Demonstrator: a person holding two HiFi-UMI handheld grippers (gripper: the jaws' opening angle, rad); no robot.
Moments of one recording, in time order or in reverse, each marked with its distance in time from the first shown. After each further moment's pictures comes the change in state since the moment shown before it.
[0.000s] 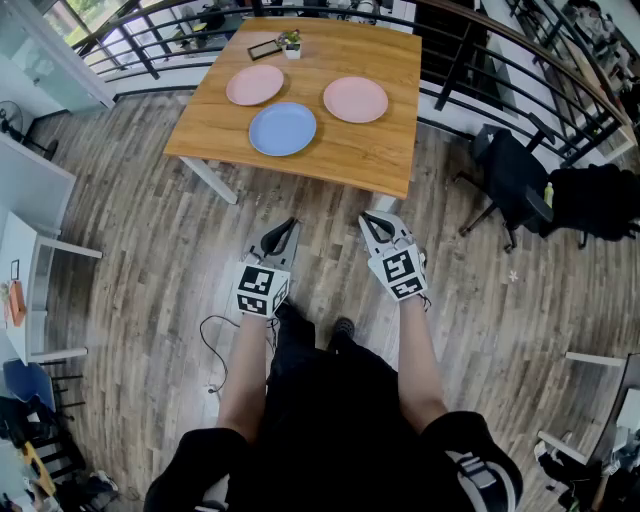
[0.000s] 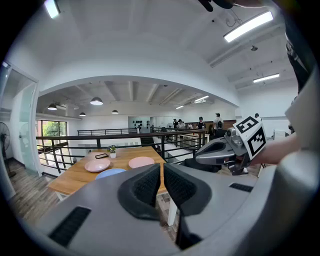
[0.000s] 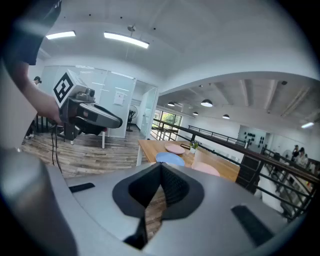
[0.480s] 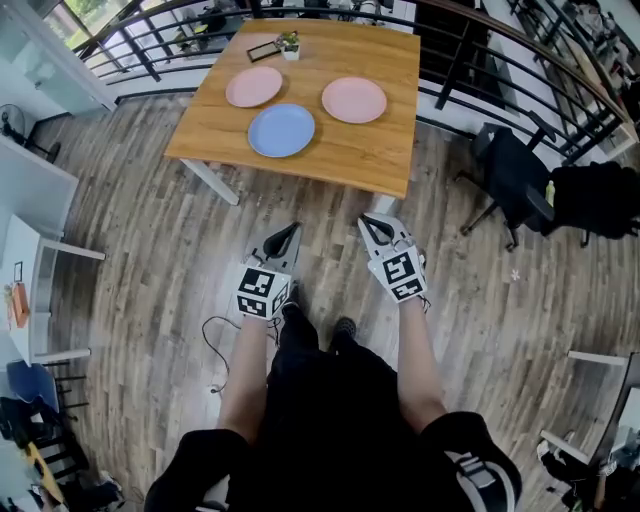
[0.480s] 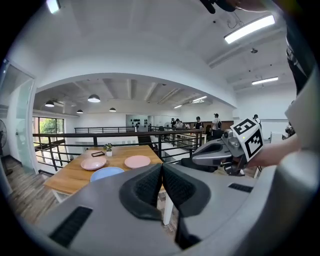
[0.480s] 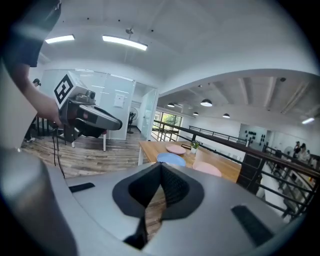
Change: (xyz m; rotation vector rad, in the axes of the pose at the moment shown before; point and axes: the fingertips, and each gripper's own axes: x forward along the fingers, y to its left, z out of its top) left arm 0.002 -0.016 0.000 -0.025 0.013 -0.036; right arm -0.009 -0.001 -0.004 0.022 -0.007 0.015
